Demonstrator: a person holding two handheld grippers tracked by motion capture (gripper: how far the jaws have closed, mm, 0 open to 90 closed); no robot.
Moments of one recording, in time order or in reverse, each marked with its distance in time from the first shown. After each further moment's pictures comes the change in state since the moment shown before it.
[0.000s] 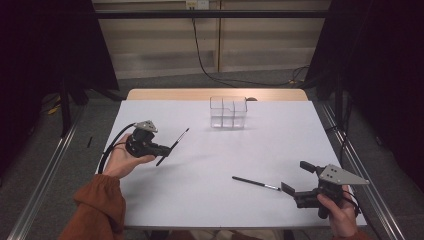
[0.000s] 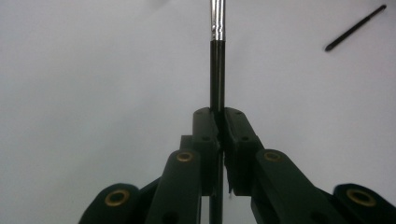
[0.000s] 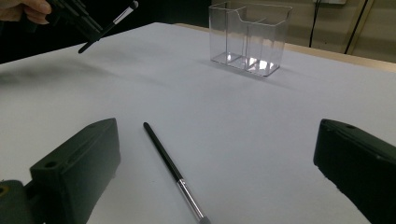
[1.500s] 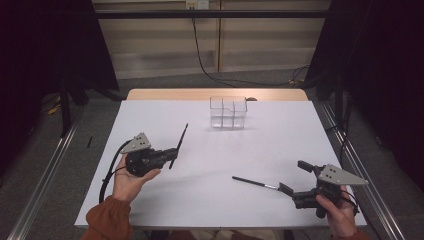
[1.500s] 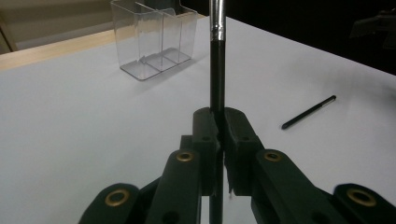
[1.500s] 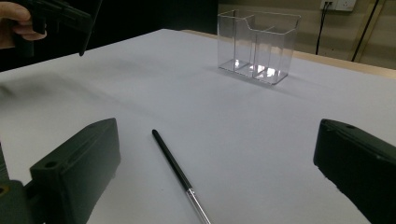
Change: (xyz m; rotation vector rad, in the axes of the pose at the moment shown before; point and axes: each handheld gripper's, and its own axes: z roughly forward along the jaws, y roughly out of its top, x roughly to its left) left arm -0.059 -0.027 -0.008 -0.395 0.060 0.008; right arm 0.005 0.003 0.002 -0.026 0.028 -0.011
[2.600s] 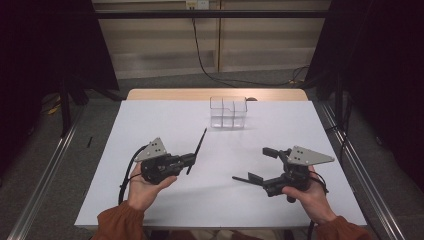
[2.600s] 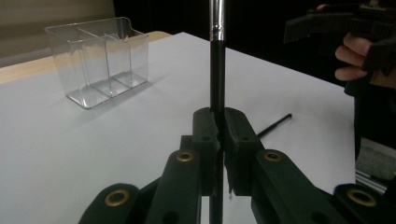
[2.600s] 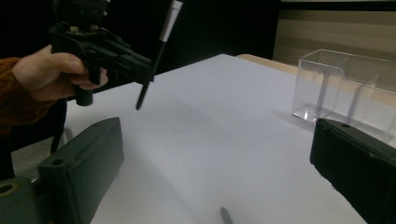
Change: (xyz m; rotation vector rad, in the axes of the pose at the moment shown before) left arm -0.041 0.014 0.021 -0.064 -0.085 0.017; right arm 0.036 0.055 0.062 -0.043 0.230 -0.008
